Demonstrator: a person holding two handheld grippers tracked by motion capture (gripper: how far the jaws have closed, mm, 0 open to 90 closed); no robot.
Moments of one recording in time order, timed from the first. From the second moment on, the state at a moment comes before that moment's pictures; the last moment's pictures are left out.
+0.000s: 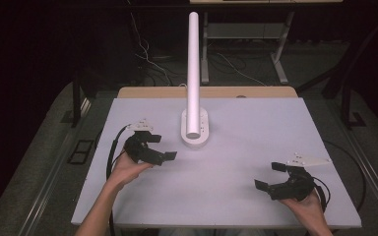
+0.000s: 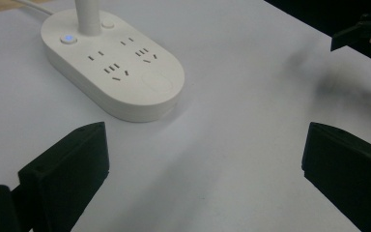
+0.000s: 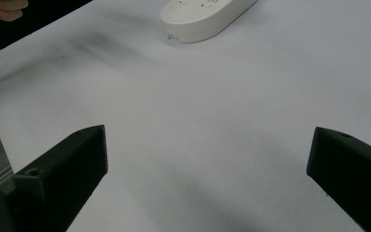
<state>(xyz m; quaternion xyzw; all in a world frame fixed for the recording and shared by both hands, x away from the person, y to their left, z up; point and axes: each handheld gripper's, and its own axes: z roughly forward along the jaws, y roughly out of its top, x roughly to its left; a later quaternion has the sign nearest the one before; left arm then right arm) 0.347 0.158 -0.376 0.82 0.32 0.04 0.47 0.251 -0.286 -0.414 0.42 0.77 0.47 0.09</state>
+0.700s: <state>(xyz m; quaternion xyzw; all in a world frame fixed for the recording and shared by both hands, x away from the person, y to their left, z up) 0.379 0.148 -0.355 0.84 0.31 0.05 0.45 0.250 -0.288 -0.414 0.42 0.77 0.47 0.09</state>
